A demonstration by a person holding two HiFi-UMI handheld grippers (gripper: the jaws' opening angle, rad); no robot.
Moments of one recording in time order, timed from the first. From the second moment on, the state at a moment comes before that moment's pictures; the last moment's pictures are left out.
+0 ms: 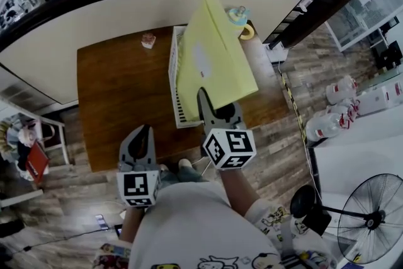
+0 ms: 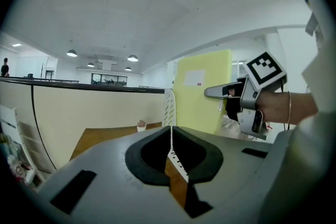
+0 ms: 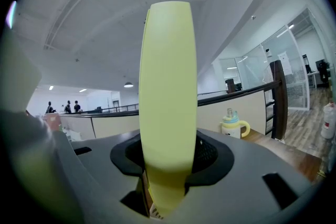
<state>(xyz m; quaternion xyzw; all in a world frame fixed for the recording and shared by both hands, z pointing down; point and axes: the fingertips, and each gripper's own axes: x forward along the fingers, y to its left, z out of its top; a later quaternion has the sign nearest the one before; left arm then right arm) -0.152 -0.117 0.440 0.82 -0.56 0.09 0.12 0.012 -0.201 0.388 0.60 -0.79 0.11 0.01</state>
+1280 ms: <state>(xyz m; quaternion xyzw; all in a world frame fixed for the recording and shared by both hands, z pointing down) -0.140 -0.119 0.472 0.82 -0.54 0.11 0.15 0.016 -0.205 0.471 0.59 -0.80 0.10 0.10</state>
